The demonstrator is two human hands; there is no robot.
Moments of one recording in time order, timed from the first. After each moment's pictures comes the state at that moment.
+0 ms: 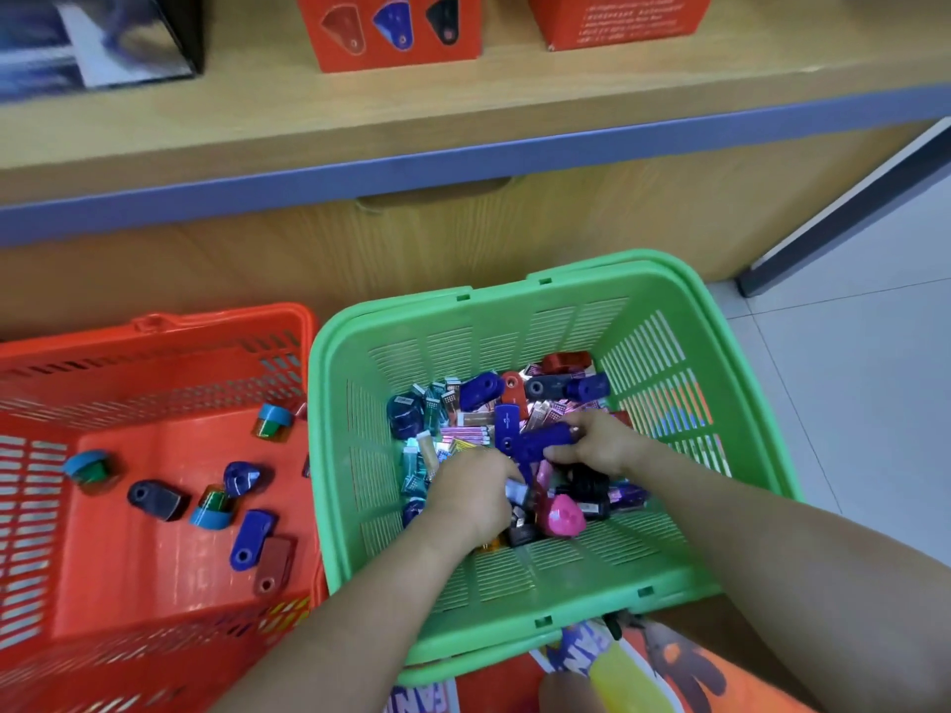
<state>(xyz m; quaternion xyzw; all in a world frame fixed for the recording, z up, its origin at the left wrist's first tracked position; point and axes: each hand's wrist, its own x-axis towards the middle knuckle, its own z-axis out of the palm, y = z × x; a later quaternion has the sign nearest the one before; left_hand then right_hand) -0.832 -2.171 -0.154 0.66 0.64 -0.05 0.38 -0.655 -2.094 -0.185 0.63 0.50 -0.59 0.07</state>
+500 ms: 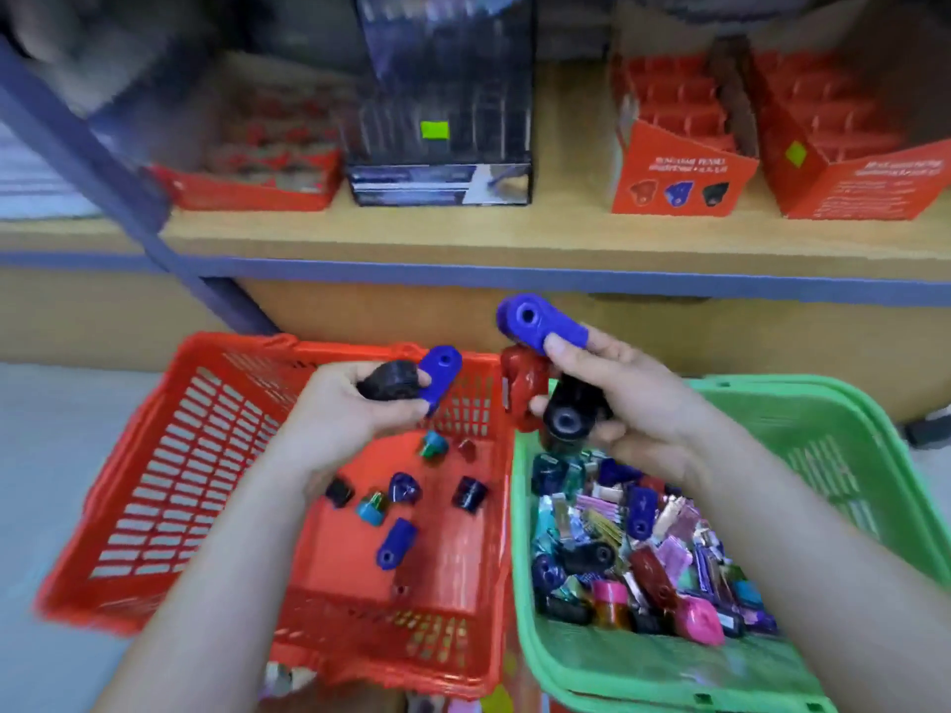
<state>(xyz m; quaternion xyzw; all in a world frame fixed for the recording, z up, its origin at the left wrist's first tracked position) -1.062 -2.207 0.019 0.33 0.73 0.43 0.43 -0.844 -2.101 0.034 0.41 0.41 -0.80 -0.18</state>
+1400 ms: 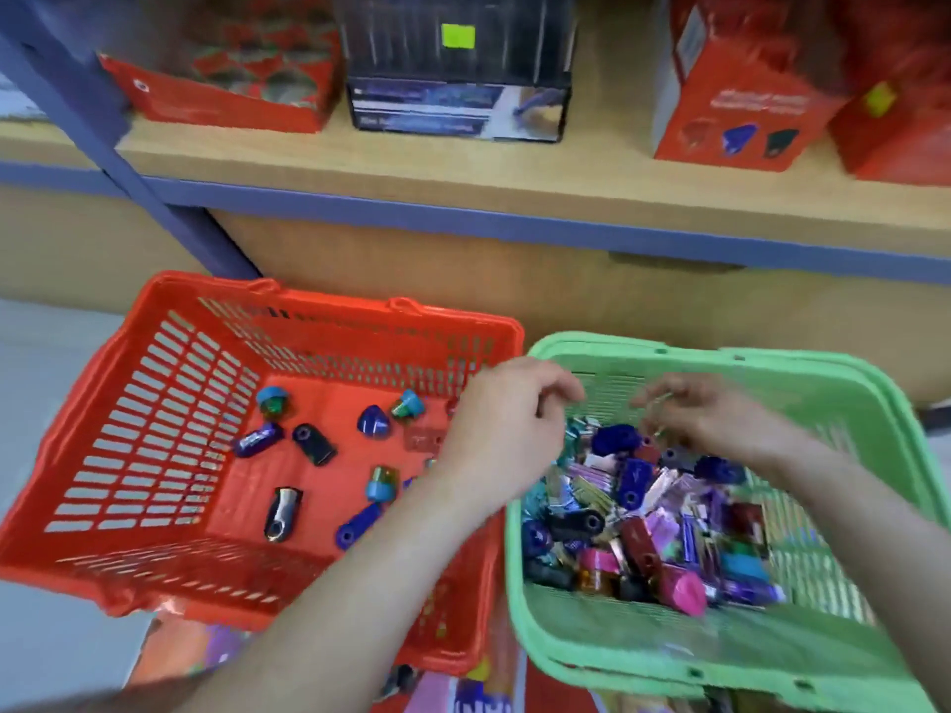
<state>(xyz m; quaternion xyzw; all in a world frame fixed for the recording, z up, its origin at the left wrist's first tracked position) -0.959 -2.180 -0.014 0.54 0.72 0.33 0.28 -0.770 -2.066 -0.031 0.53 0.65 -0.53 0.04</state>
